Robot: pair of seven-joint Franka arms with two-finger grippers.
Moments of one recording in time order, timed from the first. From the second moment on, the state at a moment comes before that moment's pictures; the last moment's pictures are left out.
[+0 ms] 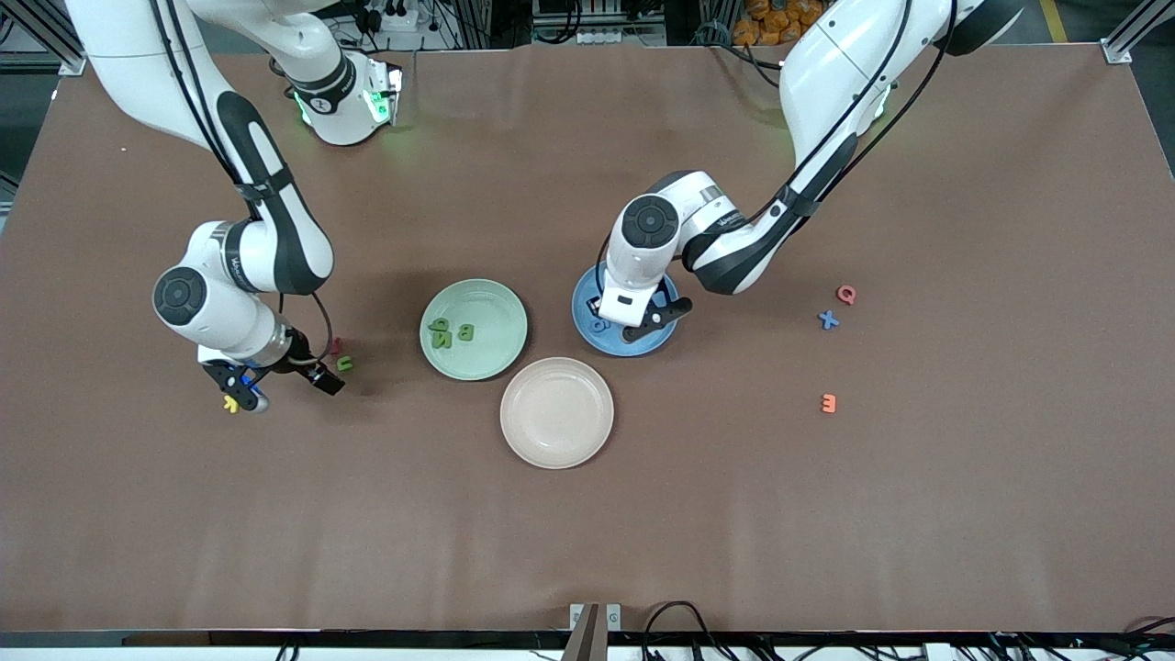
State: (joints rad) left arm -0.32 0.69 -0.52 -1.76 0.30 2.37 -1.44; right arm 0.22 0.43 -0.14 -2.09 0.18 2.51 0.59
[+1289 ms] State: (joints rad) left arm -0.33 0.70 -0.50 -1.70 0.33 2.36 -1.37; right arm 0.27 0.46 -0.14 -2.07 -0.23 2.52 -0.14
